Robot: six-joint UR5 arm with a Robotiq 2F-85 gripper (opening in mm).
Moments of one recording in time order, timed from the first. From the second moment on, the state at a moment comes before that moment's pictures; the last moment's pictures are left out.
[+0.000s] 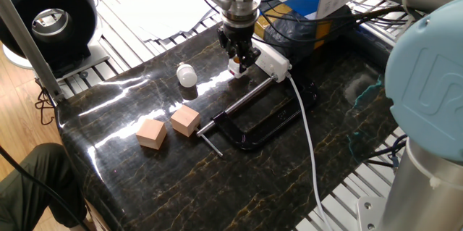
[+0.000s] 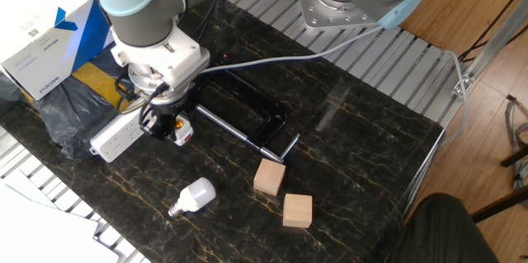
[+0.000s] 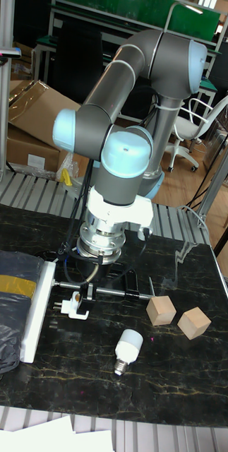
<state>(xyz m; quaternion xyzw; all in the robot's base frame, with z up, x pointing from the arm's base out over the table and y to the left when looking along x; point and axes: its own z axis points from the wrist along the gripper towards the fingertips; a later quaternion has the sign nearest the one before) 0.581 -0.028 0.043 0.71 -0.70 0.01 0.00</state>
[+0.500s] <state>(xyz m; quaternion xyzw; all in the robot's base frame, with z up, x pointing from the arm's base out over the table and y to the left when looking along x) 0.571 -0.036 0.042 0.71 -0.70 0.01 0.01</state>
